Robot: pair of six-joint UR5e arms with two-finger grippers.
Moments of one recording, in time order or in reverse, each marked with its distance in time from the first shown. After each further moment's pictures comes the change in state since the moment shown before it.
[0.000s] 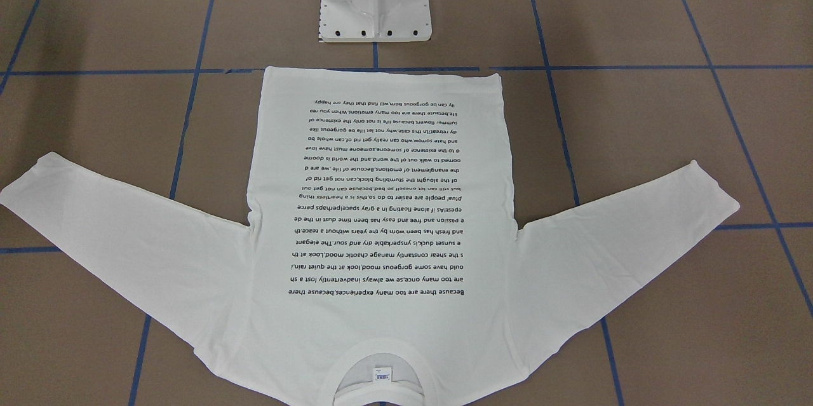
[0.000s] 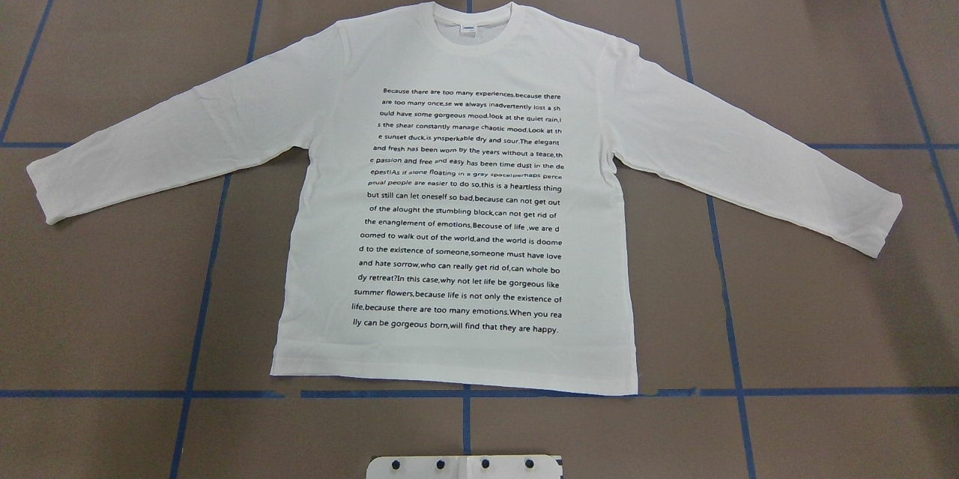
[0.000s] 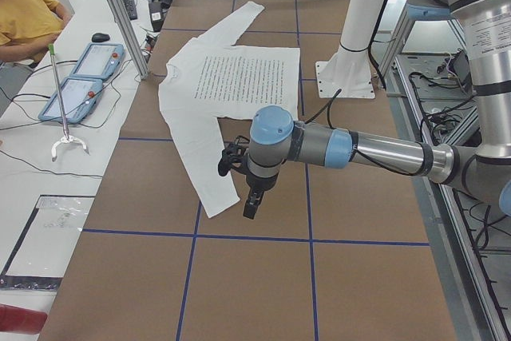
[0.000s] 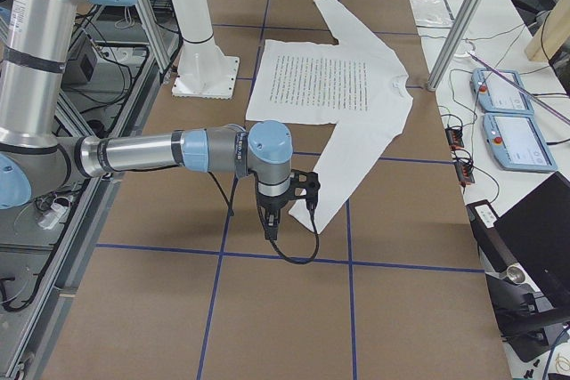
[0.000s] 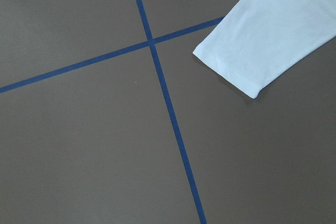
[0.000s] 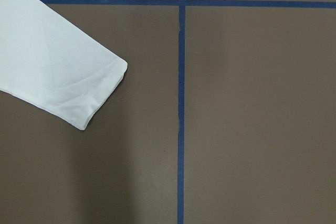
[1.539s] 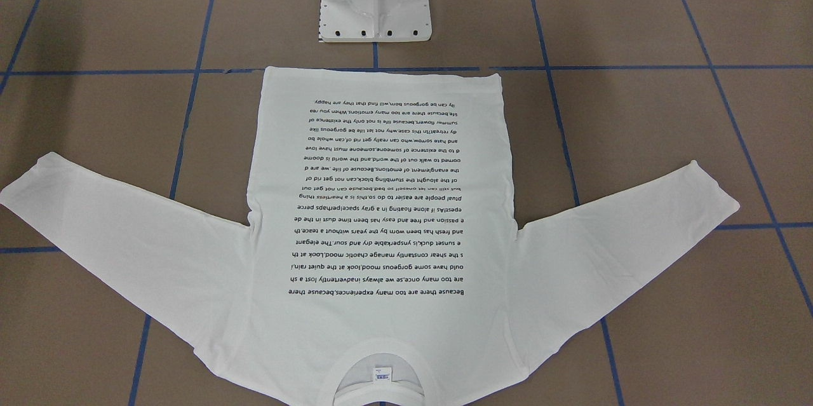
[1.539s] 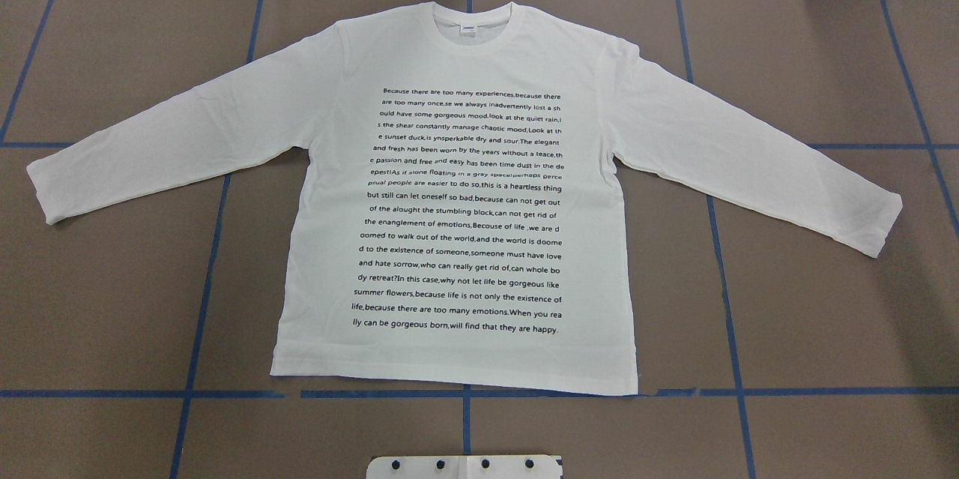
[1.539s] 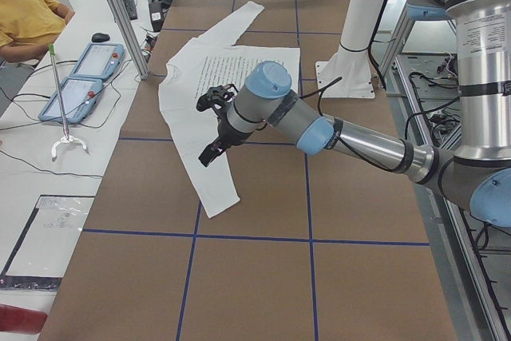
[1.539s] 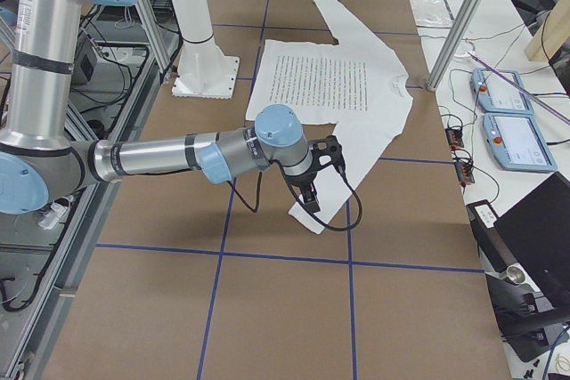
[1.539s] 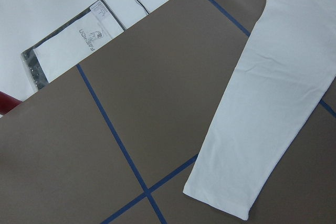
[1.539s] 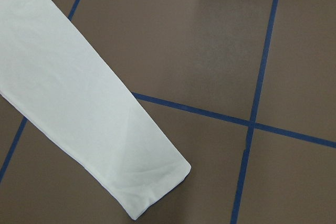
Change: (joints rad) left arm -0.003 -0.122 -0.001 -0.377 -0.002 -0.011; right arm -0.024 0.069 -0.104 0.483 0.106 0.107
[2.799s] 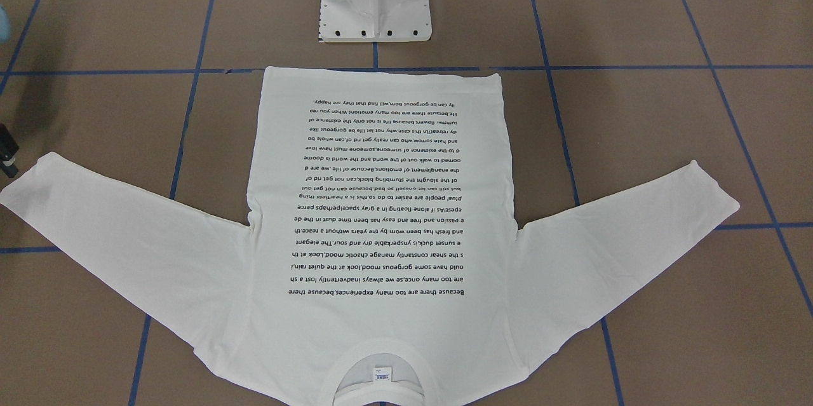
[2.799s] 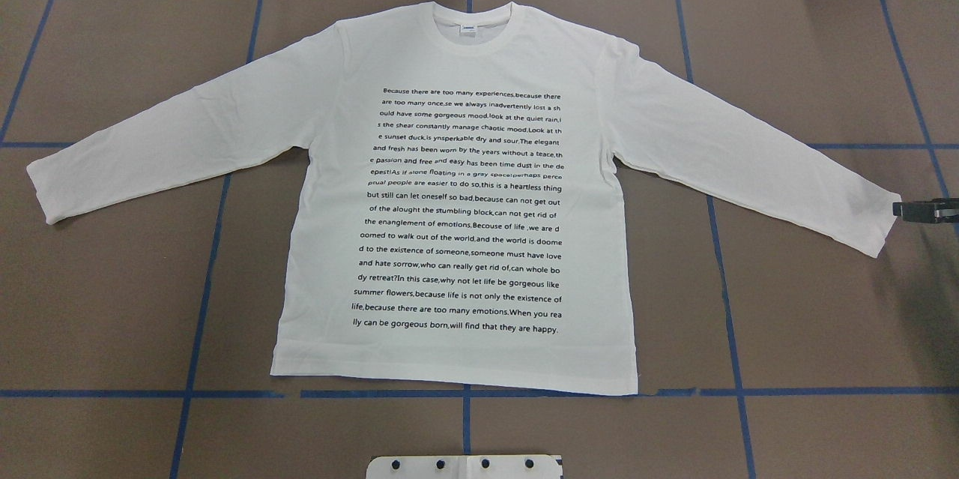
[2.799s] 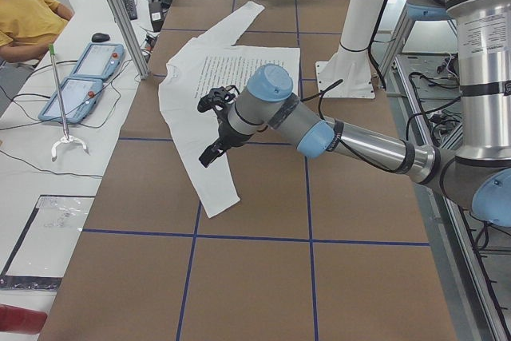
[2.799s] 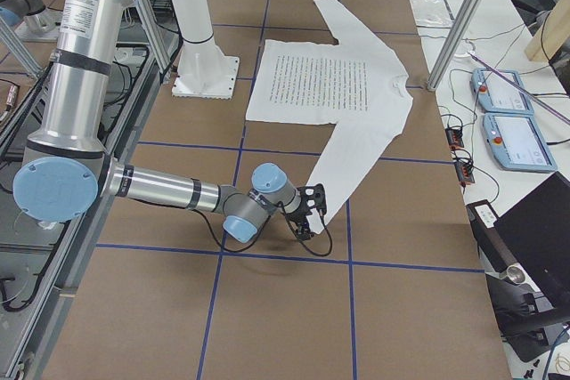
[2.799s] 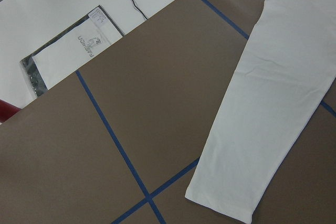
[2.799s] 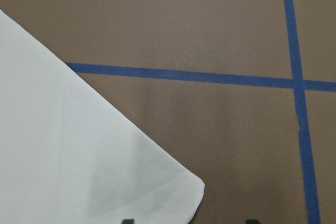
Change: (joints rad) left arm 0.000 0.009 -0.001 -0.015 -0.004 0.002; right arm -0.525 -0.009 -0.423 0.786 -0.479 0.671
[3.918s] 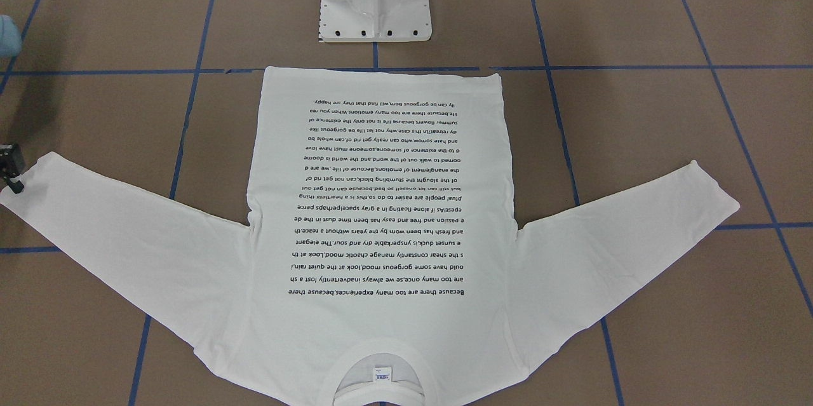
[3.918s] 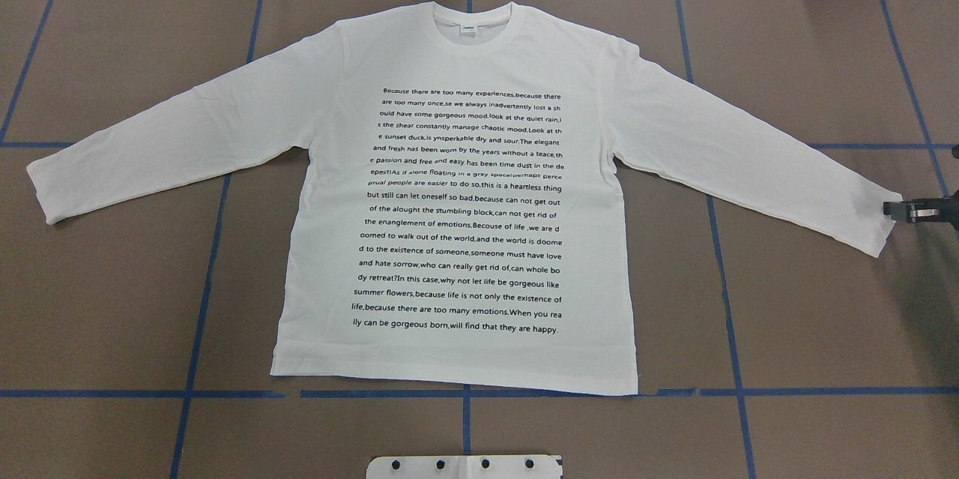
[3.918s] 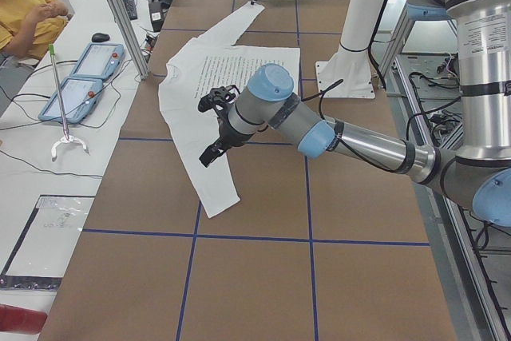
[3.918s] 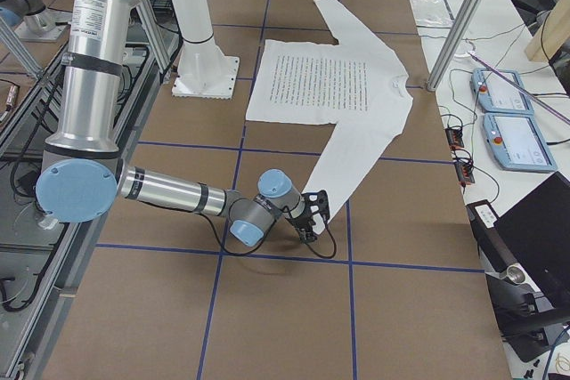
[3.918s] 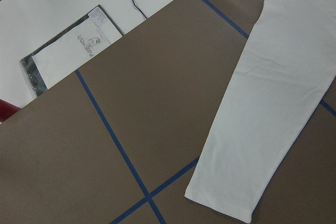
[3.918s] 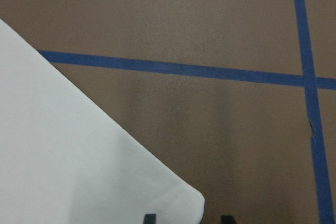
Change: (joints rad) left arm 0.000 0.002 -0.003 0.000 0.000 0.001; right arm -0.030 0.054 -0.091 0.020 -0.042 0.000
